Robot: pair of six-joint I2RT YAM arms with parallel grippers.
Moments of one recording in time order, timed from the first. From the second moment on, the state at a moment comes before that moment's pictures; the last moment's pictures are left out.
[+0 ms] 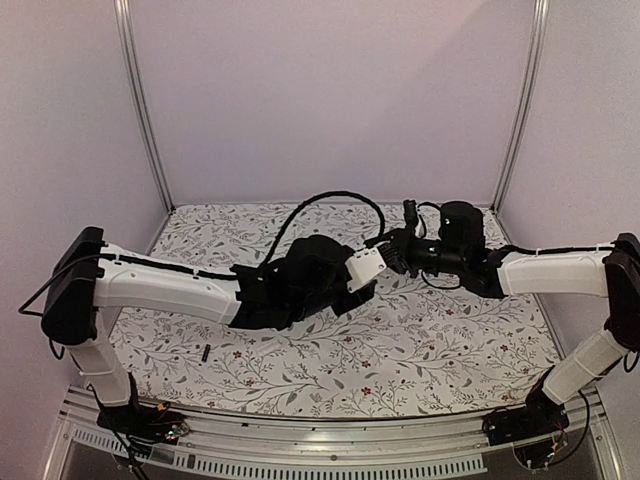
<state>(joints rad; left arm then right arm) -1.19 1.78 1.20 0.18 -0.45 0.44 0.66 1.51 0.83 0.41 -0.40 0.97</state>
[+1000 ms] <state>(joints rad) -1.17 1.81 1.24 0.15 -0.45 0.39 0.67 1.49 0.84 0.40 -0.39 0.97</state>
